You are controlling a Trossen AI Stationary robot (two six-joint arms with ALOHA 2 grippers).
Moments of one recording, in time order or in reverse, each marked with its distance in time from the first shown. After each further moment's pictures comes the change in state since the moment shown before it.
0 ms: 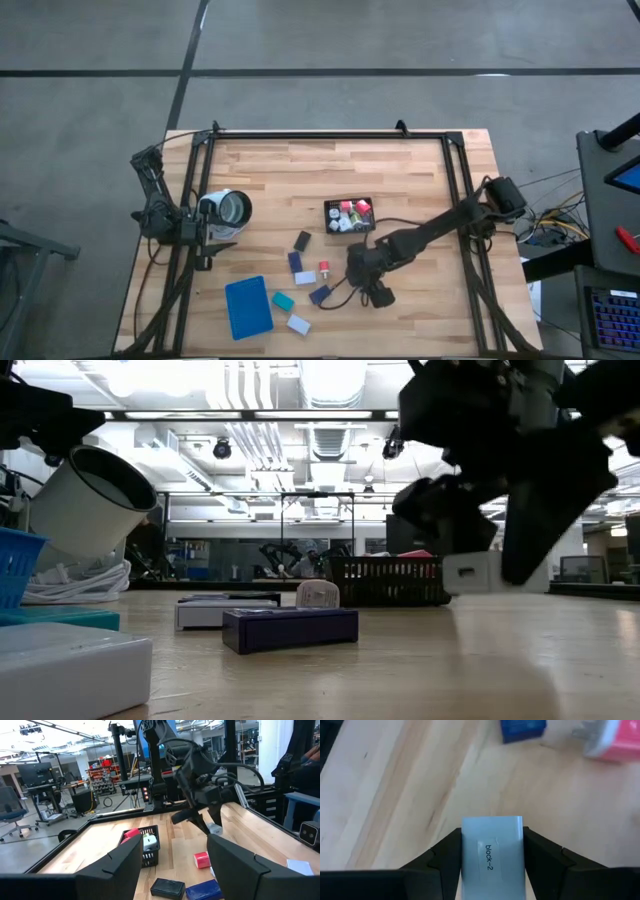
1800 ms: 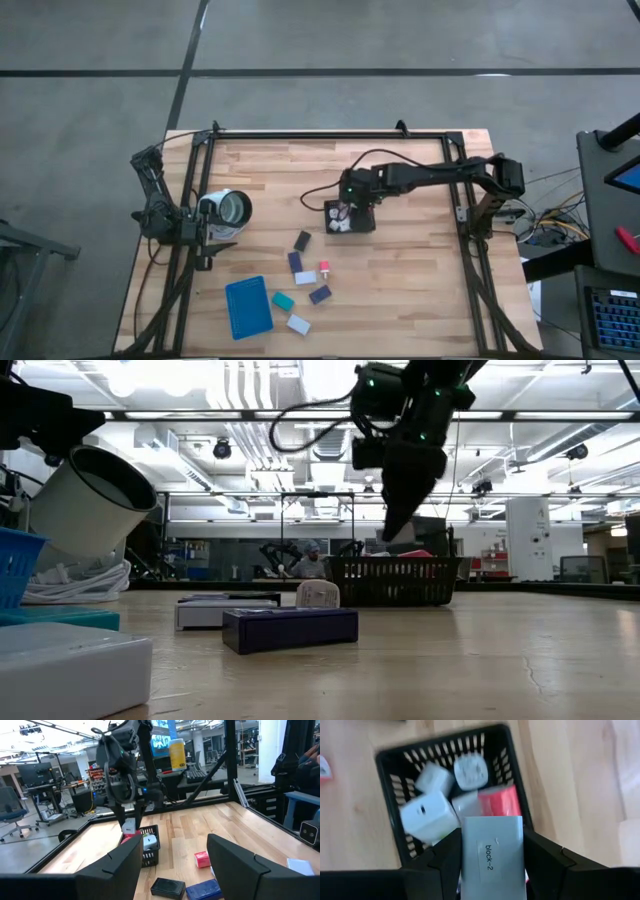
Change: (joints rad) left arm 0.000 0.000 0.000 -0.004 0.000 0.000; right arm -0.491 -0.079 0.180 -0.369 0.198 -0.045
